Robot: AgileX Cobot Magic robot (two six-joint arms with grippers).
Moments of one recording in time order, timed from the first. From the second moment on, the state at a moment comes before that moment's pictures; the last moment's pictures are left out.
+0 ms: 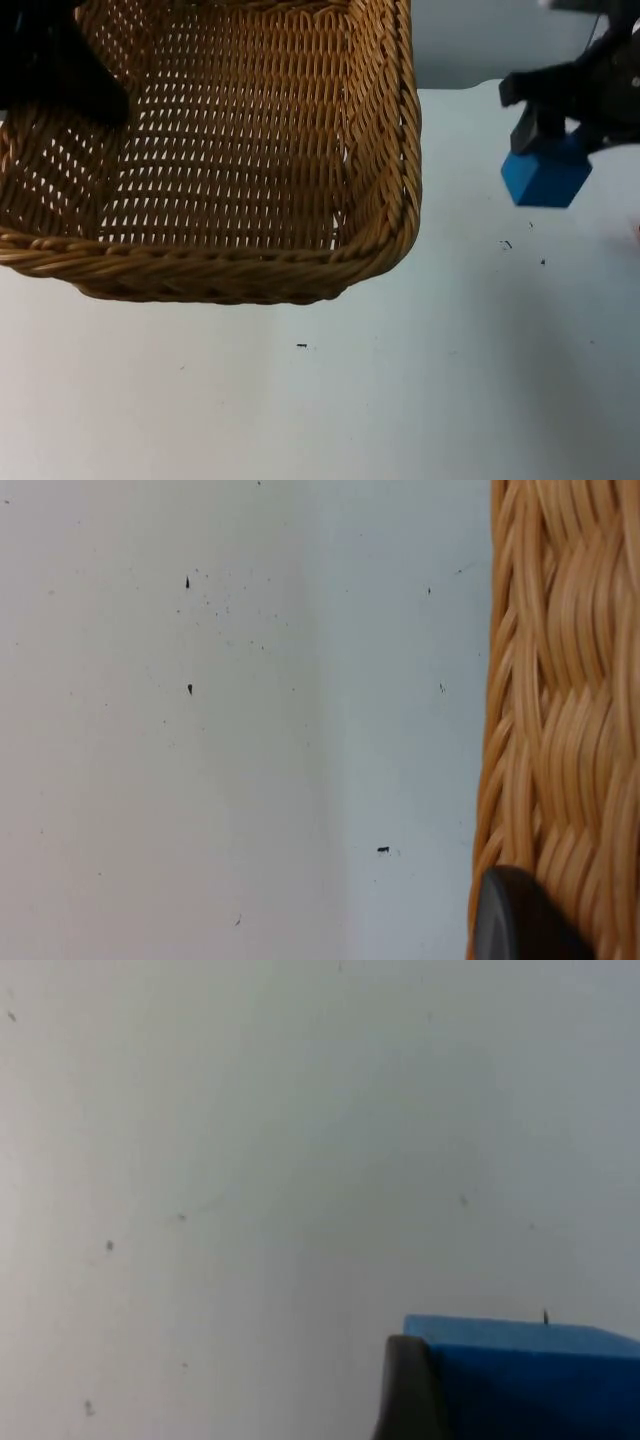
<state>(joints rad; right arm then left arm) 0.21 1.88 -1.22 0.14 0.43 -0.03 -0.21 1.40 -0.90 -0.72 0.63 0.23</state>
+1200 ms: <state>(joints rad) 0.76 1.68 -1.38 0.11 0.43 -0.13 -0.21 1.48 -0.90 -0.77 0.60 0.25</state>
